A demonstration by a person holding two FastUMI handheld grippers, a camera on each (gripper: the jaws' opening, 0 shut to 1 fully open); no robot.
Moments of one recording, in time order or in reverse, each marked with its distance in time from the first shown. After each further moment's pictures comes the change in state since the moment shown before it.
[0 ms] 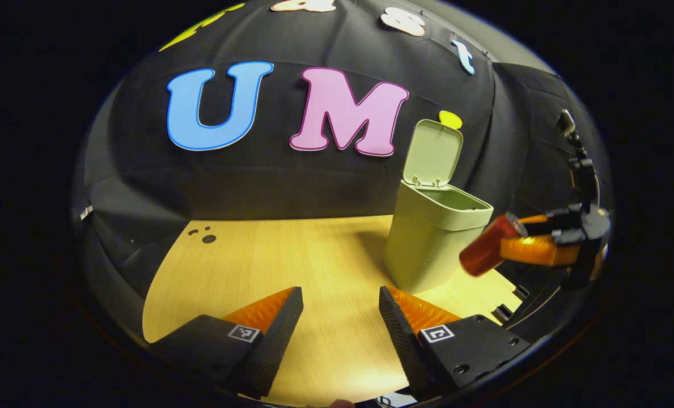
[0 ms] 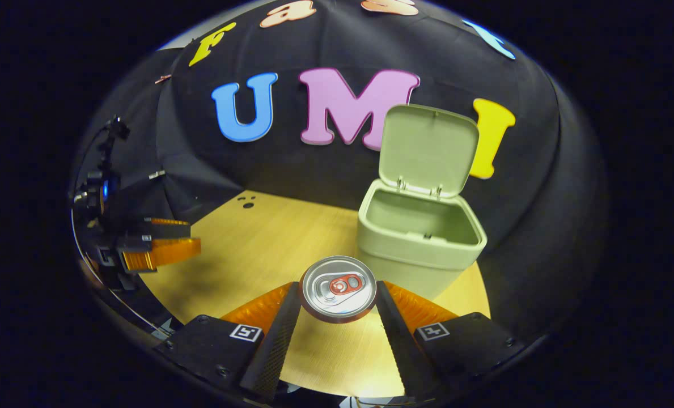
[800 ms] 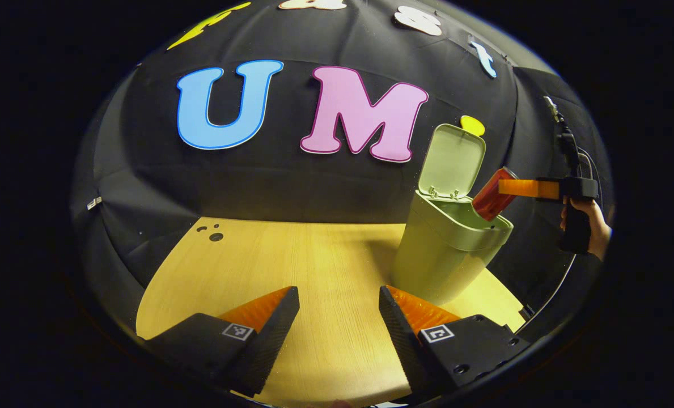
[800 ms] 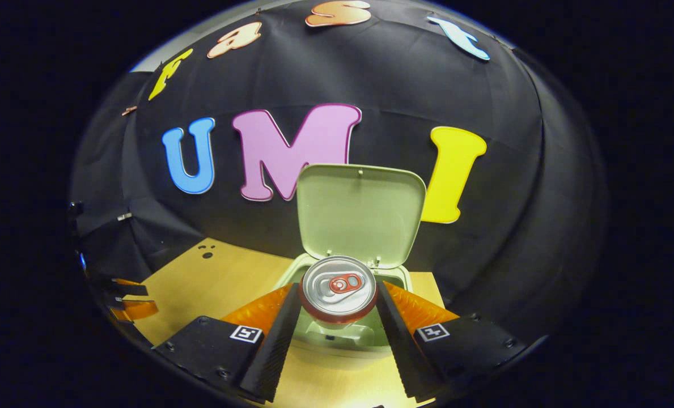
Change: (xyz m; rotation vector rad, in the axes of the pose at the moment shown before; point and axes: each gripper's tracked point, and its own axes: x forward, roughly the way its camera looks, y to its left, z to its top) left arm 0.032 -0.014 0.020 -0.046 -0.008 0.116; right arm 0.080 -0.143 0.078 0.069 -0.115 -0.113
